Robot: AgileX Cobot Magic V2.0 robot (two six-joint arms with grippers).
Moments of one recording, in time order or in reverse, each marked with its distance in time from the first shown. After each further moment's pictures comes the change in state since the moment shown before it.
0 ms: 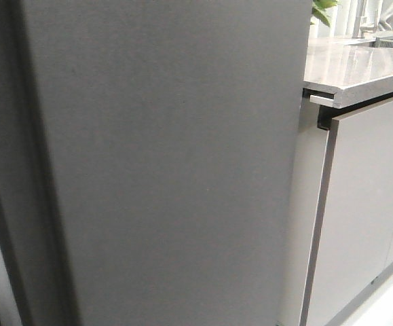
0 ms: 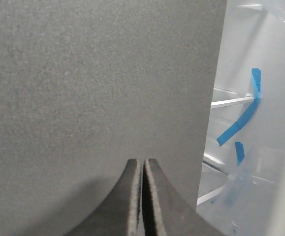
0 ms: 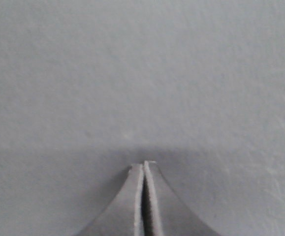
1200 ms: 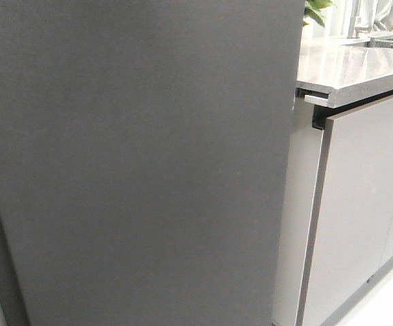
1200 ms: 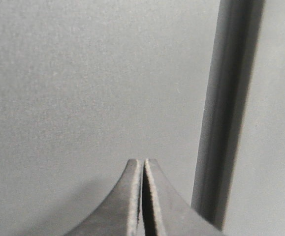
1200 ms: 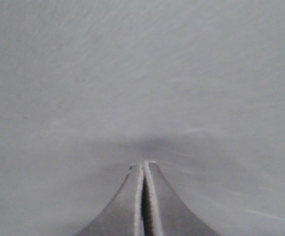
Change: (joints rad) left arm 0.000 0.000 0.000 0.000 0.000 0.000; right arm -0.073 0.271 -0.328 -0.034 0.086 0.002
